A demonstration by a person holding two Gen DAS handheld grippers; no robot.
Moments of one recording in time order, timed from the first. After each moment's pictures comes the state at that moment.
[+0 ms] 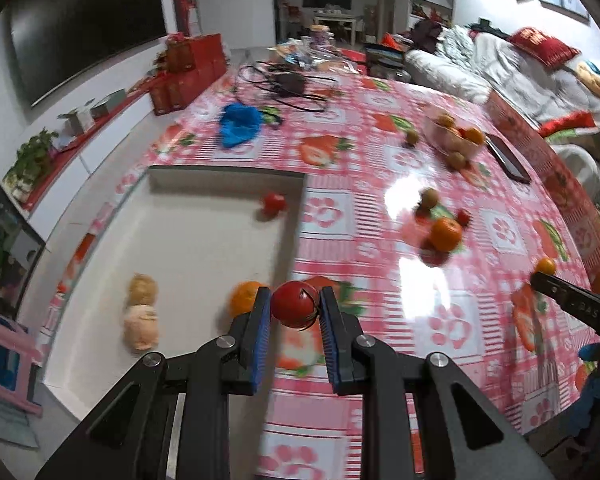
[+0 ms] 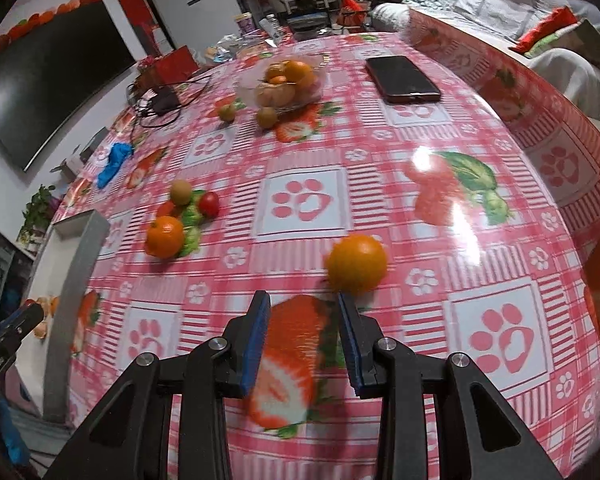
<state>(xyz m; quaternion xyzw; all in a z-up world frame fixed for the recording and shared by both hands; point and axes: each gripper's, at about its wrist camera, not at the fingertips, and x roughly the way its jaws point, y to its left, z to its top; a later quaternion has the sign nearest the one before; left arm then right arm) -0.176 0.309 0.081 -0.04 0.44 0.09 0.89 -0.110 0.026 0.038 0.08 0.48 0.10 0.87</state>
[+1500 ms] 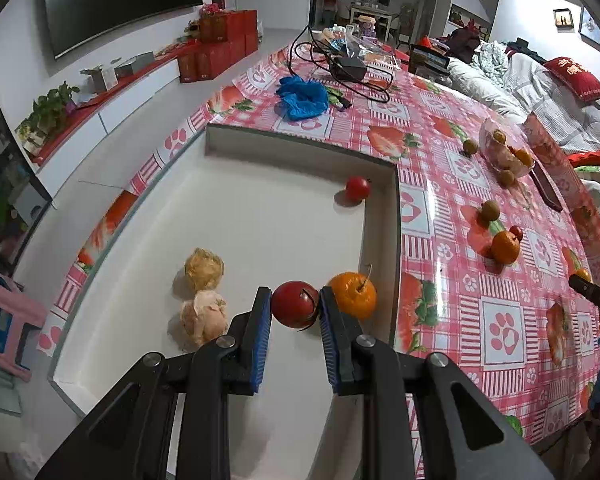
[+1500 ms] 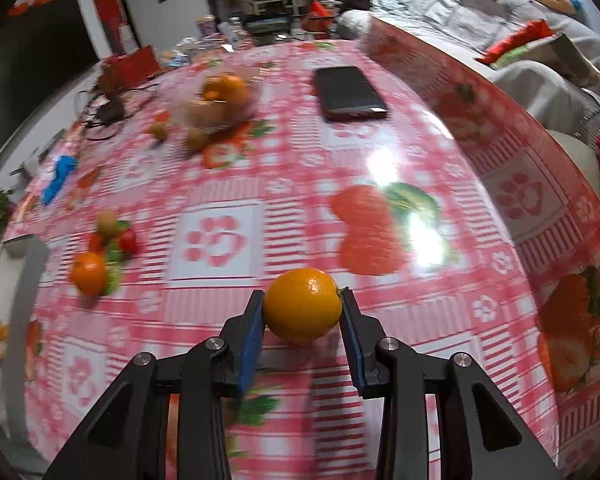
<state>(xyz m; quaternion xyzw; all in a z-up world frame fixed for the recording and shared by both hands) -0.183 0.377 0.064 -0.09 0.46 0.12 0.87 -0.077 0.001 0.035 0.05 0.48 0.03 0.88</state>
